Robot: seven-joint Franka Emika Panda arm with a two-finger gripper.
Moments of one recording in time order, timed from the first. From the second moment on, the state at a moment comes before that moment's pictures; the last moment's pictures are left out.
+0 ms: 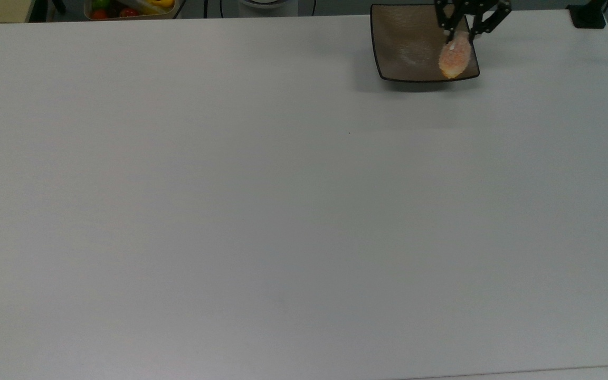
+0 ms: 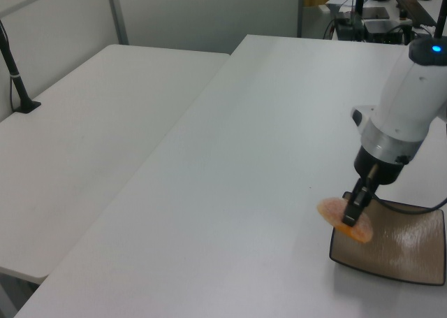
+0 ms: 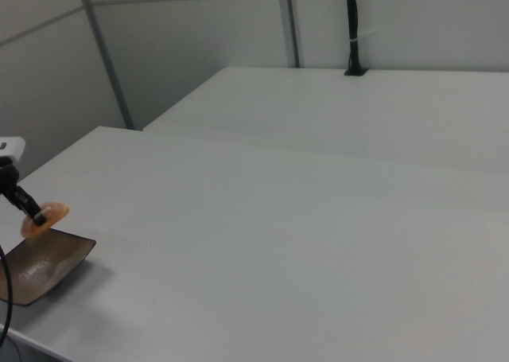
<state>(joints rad) 0.66 0.03 0.23 -2.11 -0.25 2.27 1.12</state>
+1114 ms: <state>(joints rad) 0.63 0.01 0.27 -2.17 -0.25 2.20 1.08</state>
